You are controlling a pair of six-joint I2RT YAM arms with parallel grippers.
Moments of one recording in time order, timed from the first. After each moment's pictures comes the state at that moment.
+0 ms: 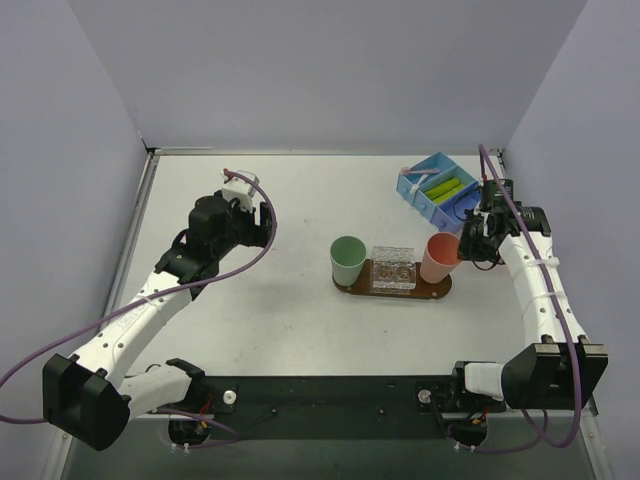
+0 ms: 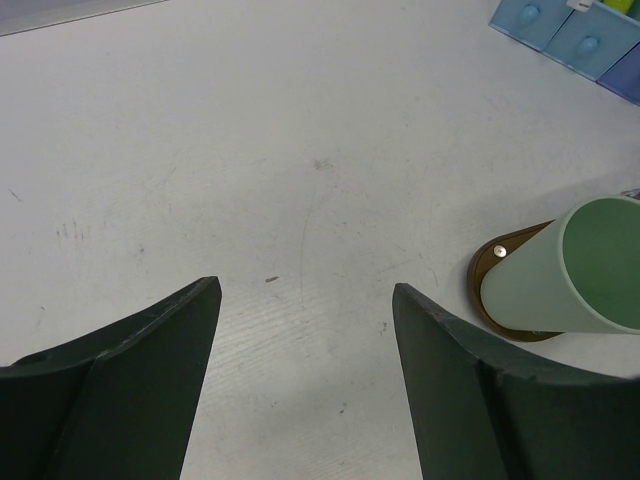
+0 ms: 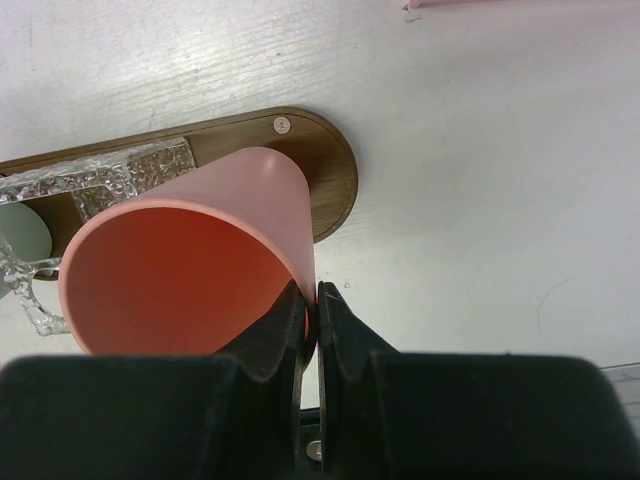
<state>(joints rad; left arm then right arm) -0.45 1.12 0.91 -0.15 -0.02 -0.13 -0.02 1.27 1.20 -1.02 0.05 0.23</state>
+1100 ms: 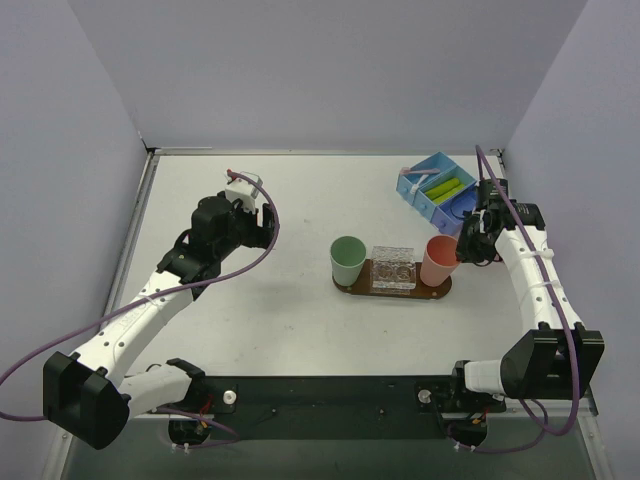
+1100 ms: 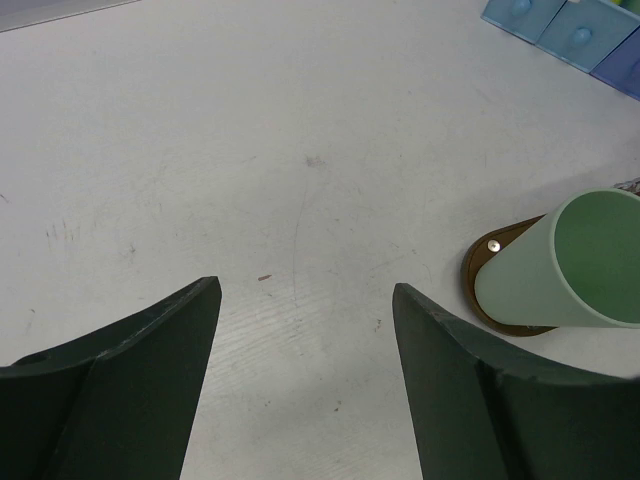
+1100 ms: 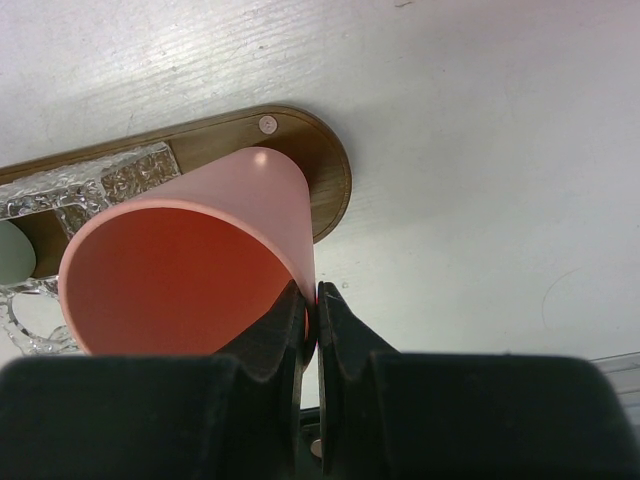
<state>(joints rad) -0.47 1.13 0.91 -0.15 -0.02 -0.13 -0.02 1.32 1.20 -1.02 0.07 0.26</state>
